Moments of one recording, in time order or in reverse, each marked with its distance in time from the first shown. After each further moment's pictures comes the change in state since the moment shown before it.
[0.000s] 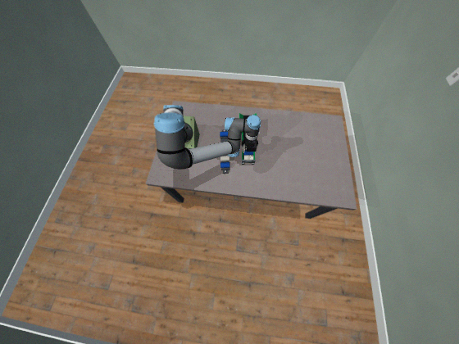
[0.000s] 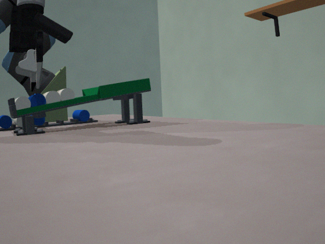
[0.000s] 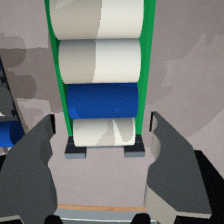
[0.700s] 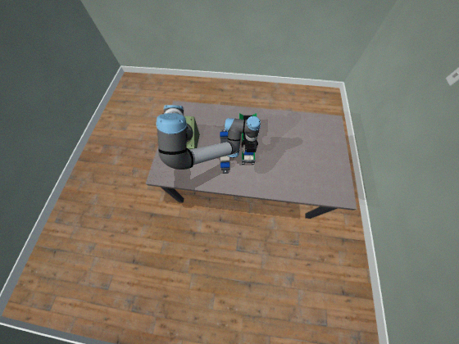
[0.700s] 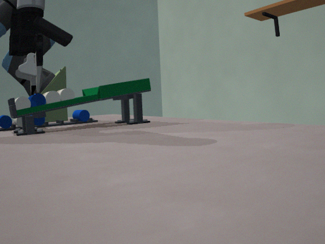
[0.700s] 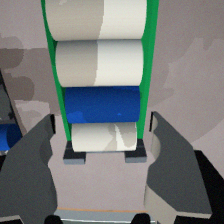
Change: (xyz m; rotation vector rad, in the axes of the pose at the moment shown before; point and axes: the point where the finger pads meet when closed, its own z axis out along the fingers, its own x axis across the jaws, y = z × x) arm 0.000 0.000 0.009 0.000 0.000 0.000
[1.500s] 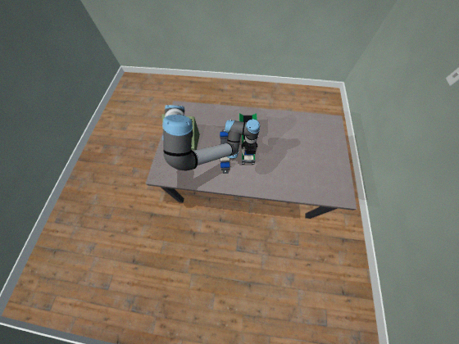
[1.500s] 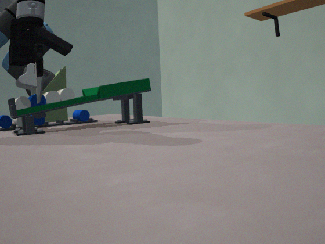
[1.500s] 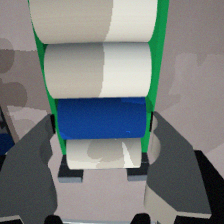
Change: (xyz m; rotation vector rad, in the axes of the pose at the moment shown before) arm 0.000 0.000 0.026 0.000 0.000 0.000
